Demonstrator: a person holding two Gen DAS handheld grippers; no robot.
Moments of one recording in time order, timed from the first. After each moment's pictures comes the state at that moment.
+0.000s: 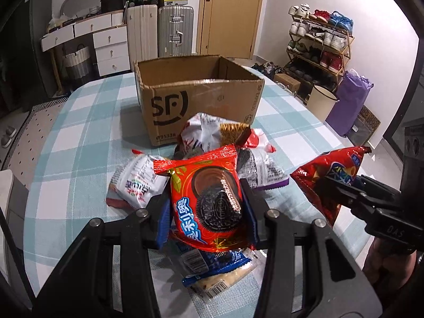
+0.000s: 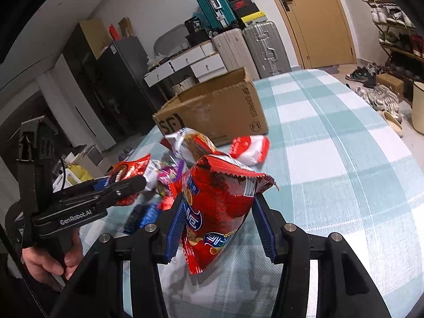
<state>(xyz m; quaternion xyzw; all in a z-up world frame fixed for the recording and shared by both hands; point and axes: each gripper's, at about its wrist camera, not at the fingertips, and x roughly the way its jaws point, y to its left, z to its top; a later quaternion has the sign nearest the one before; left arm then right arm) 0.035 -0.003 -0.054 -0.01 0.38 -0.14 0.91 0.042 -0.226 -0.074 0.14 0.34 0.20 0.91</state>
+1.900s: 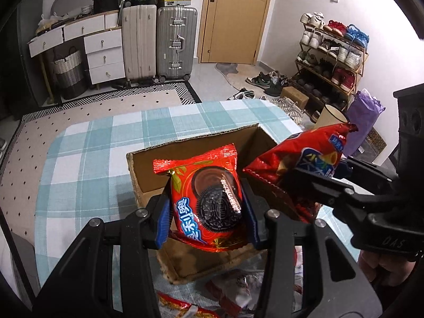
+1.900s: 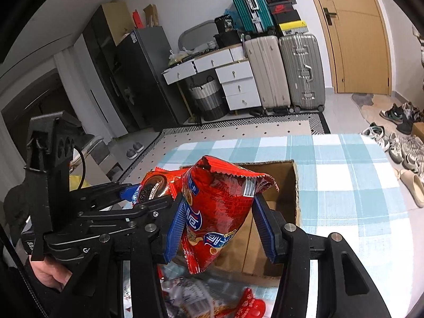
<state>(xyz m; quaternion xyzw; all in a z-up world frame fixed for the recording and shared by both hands) 0.296 0.001 0.005 -0.01 0.39 -0.14 0.91 0.298 -0.166 0.011 0.08 0.35 0.25 0.90</state>
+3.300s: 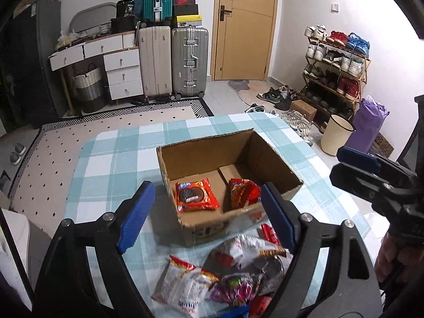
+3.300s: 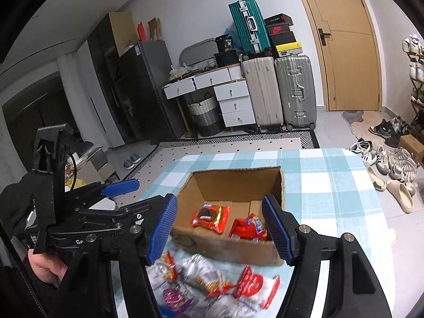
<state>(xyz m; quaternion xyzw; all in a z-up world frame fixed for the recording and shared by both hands) 0.186 0.018 0.052 0.00 0.34 -0.10 0.94 0.208 -0.188 0.047 0.06 0.29 0.24 0.92</state>
